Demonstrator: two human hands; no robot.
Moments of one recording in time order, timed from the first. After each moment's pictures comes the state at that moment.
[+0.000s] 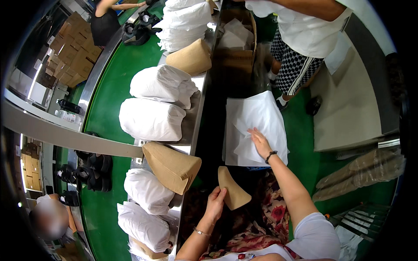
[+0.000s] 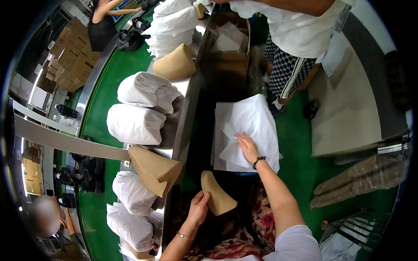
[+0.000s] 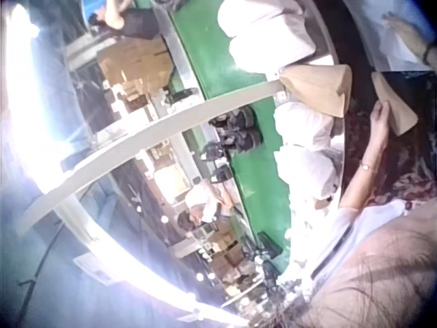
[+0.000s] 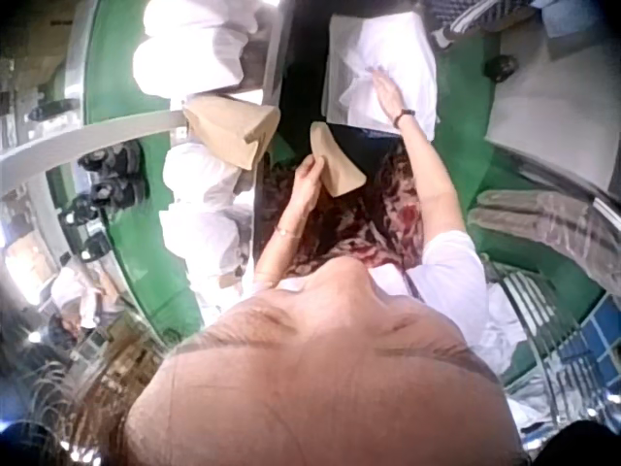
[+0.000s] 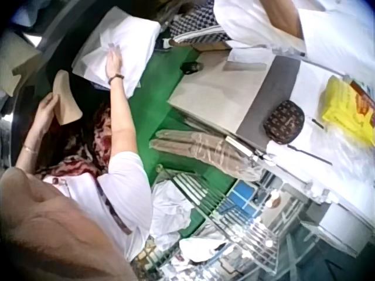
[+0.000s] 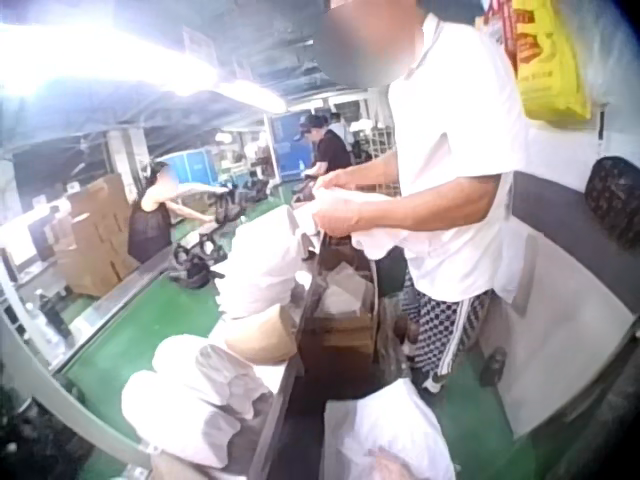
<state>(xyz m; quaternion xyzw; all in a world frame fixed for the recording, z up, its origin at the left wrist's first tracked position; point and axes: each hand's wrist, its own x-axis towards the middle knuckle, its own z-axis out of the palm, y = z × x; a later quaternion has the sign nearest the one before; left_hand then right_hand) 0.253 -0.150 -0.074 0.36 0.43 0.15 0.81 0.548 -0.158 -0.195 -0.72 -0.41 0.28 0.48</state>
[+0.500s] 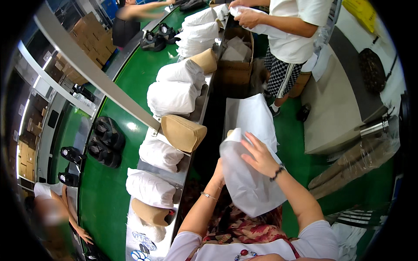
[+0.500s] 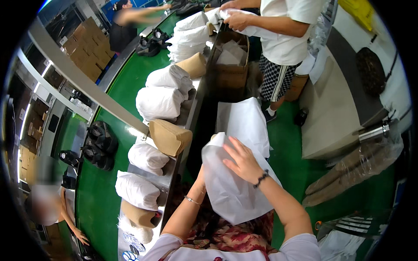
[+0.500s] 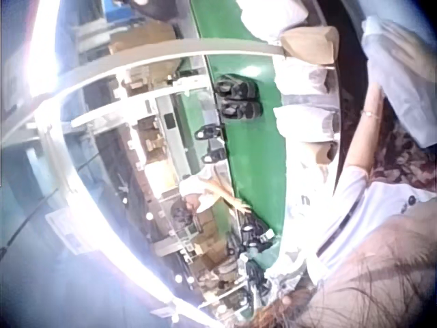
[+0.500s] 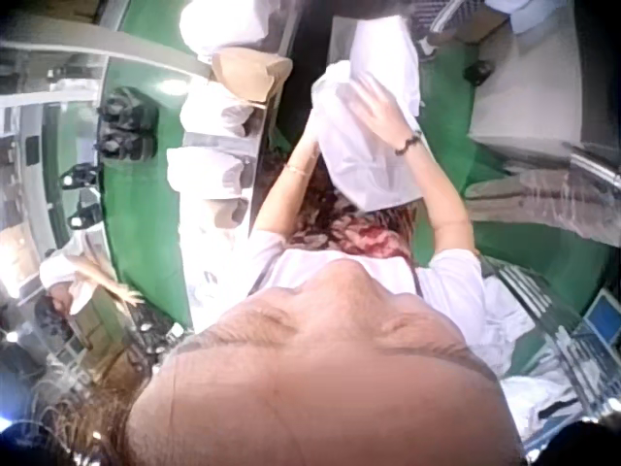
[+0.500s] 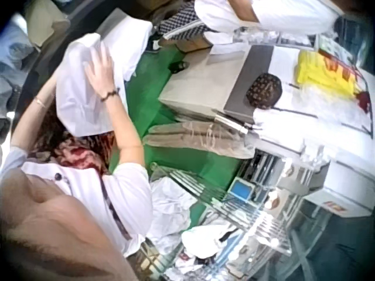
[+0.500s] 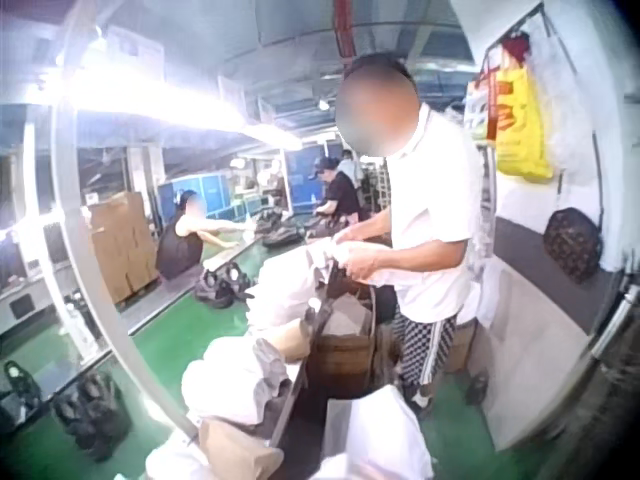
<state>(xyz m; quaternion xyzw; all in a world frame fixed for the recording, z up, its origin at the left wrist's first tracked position) 0.275 -0.163 -0.020 0.36 0.27 0.16 0.88 0.421 -0.264 0.042 -0.71 -0.62 0.12 0.32</state>
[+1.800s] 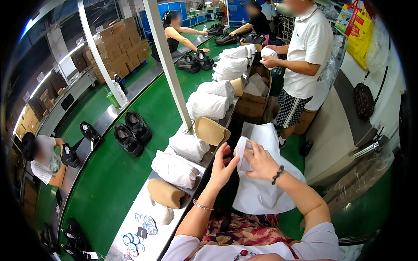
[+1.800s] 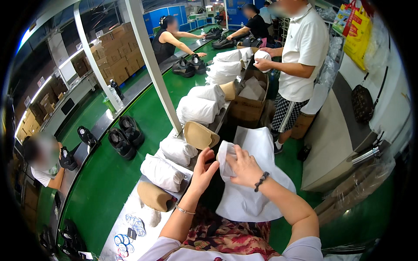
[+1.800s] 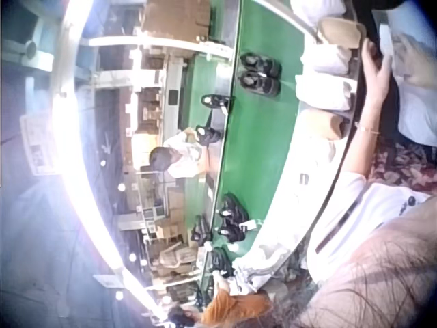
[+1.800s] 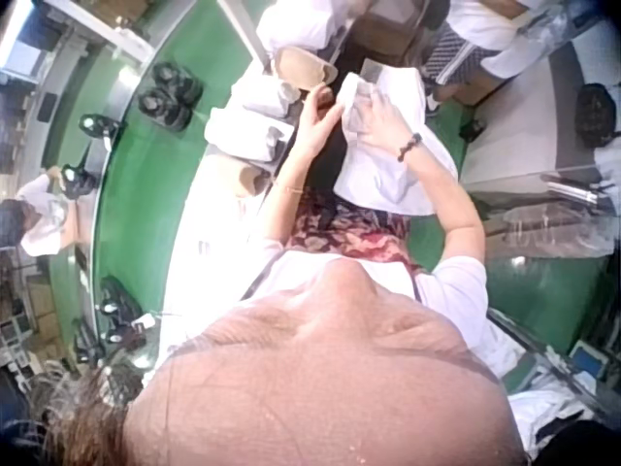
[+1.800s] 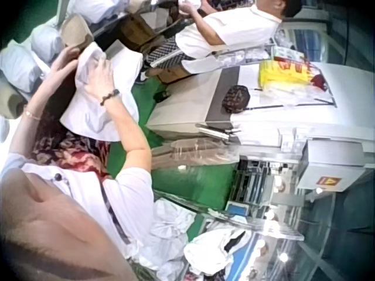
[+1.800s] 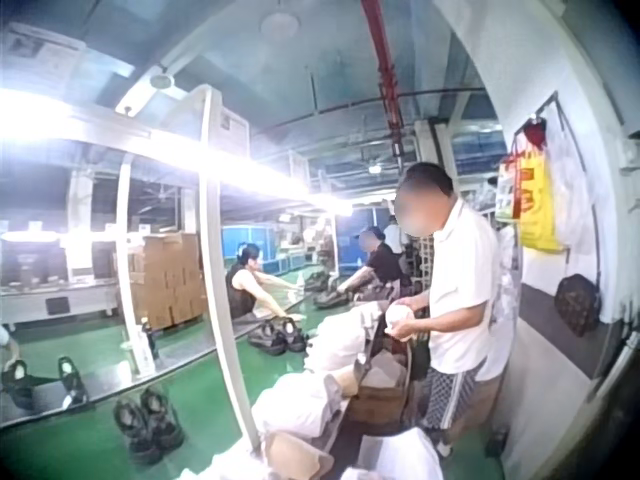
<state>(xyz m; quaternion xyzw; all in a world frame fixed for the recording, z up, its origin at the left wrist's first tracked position) 0.172 -0.193 0.106 0.64 0.21 0.41 0.61 0.328 -0.283 0.140 -0.67 -0.73 -0.02 0.15</state>
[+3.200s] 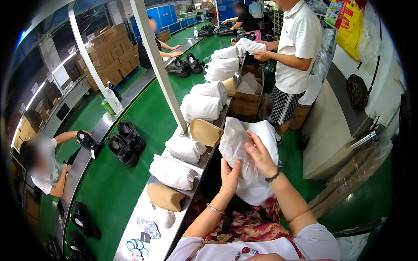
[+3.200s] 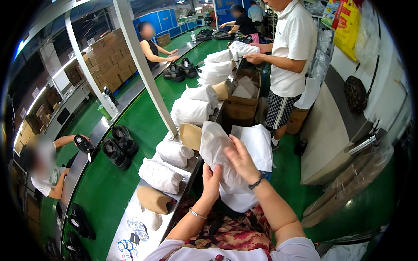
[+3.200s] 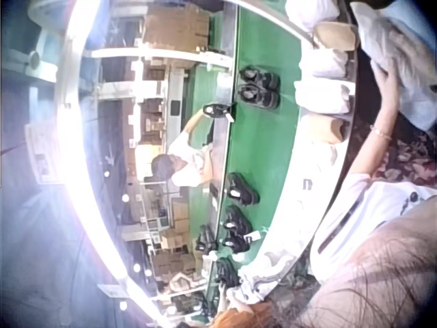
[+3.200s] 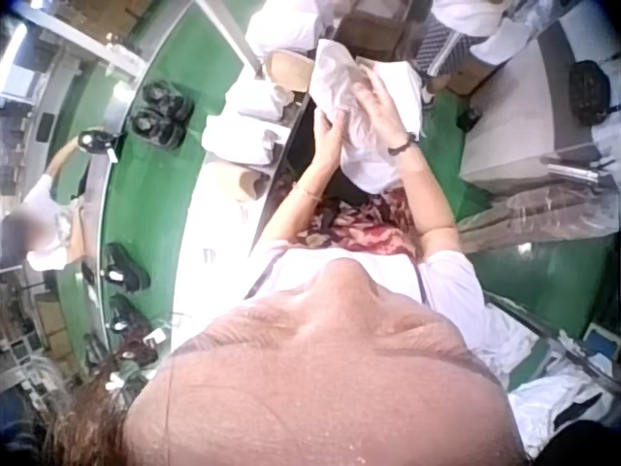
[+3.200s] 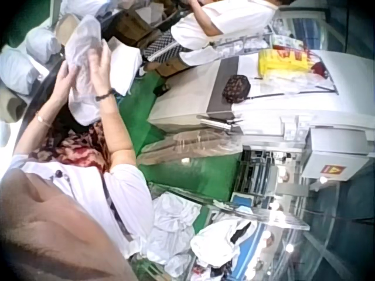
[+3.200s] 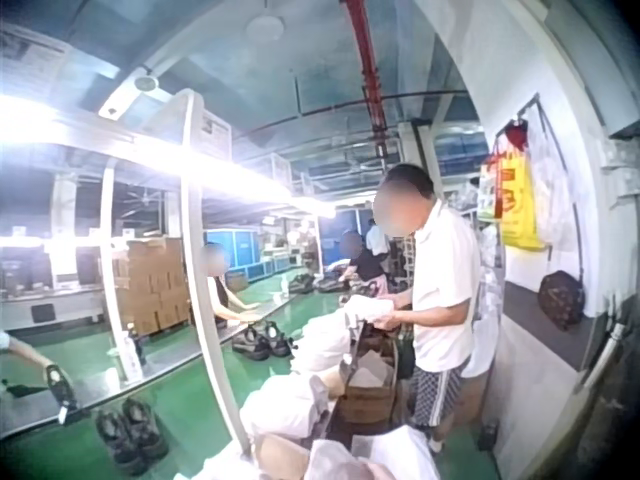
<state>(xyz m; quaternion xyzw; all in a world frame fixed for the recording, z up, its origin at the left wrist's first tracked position) 0.200 -0.235 0.086 0.45 0.17 0.48 0.73 0.320 -0.274 0.141 -0.57 -0.47 0.24 0.62</state>
